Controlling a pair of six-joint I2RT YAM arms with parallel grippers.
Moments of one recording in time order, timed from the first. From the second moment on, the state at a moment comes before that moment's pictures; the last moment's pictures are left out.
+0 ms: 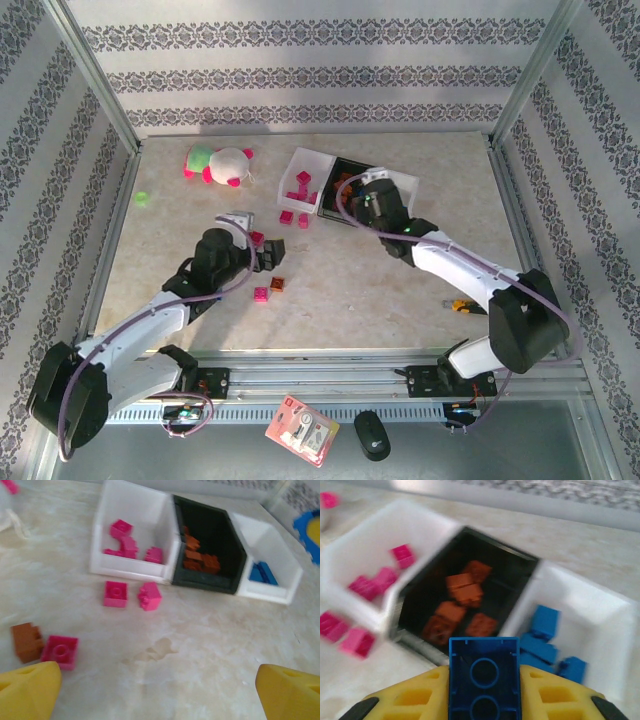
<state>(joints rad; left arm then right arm) -0.50 1.05 0.51 0.11 0.01 -0.31 0.50 1.45 0.97 -0.11 0.32 0.21</state>
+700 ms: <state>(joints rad) -0.66 1.28 0.65 0.20 0.13 -0.05 0.23 1.75 1.13 -0.15 0.19 0.32</state>
